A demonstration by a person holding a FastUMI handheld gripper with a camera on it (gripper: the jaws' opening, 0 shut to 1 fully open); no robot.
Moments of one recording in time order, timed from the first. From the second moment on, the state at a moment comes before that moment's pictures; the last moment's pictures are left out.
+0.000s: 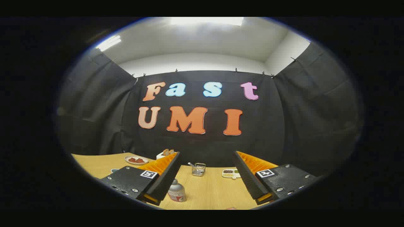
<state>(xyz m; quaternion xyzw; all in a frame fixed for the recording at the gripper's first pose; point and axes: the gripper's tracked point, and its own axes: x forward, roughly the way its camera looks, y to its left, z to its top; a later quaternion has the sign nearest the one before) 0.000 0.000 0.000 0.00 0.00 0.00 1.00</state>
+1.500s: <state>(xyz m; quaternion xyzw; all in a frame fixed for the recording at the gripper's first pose) -0.001 0.035 -0.042 0.03 0.05 0.04 1.00</state>
